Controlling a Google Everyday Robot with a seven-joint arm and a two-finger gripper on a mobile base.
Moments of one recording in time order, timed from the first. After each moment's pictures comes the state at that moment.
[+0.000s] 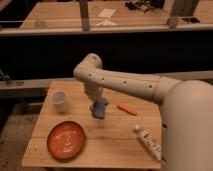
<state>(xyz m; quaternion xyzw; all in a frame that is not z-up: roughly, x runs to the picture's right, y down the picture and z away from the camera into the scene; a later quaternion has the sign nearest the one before) -0.047 0.051 0.785 -0.21 -0.17 -0.69 0.67</state>
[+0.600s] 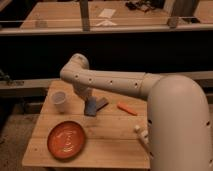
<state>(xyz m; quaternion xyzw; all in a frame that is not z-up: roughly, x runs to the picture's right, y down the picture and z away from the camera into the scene) -0.097 0.041 0.787 -0.19 -0.16 -0.72 0.65</state>
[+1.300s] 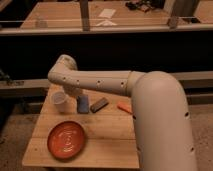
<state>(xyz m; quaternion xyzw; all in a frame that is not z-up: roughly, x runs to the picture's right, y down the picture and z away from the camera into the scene) -0.141 0.029 0.799 -0.17 -0.14 -0.75 0.62</state>
